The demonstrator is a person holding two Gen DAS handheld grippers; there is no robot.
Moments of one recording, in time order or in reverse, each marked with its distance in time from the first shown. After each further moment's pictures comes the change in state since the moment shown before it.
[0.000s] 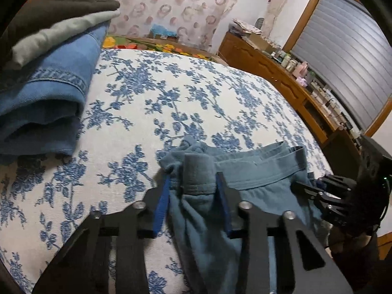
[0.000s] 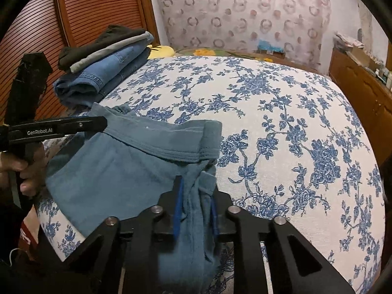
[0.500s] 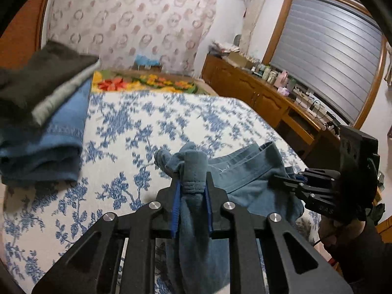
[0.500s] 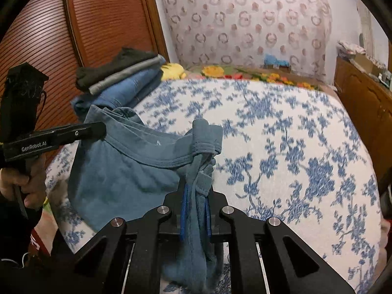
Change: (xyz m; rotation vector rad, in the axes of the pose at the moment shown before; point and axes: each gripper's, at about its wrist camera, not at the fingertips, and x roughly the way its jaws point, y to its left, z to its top) left arm -0.060 -0.045 -0.003 0.131 -0.167 -0.021; right arm -0.043 0.007 0.005 -0.012 -0.126 0.045
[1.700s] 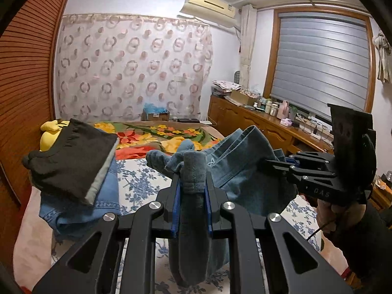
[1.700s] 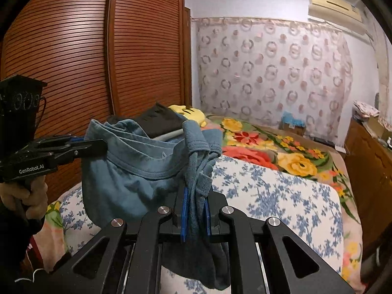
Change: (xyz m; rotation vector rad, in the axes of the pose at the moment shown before) left arm -0.069 -0.002 0.052 0.087 -0.246 0.084; right arm -0.037 0.022 0.077 -0.213 -0.204 0.046
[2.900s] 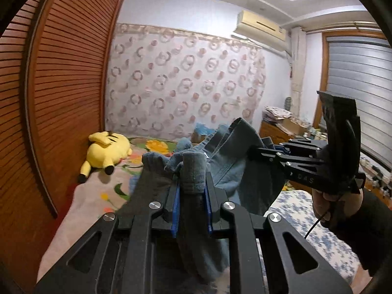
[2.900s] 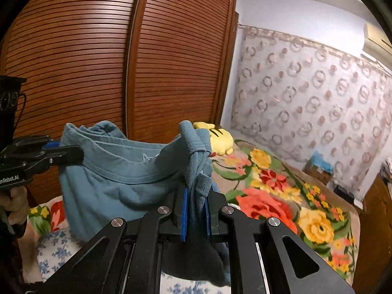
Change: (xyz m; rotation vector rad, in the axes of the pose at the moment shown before) left arm 0.005 0.129 0.047 -0.097 -0.121 0.281; right arm 0.188 -0.013 0.123 -0.234 -0.021 0.134
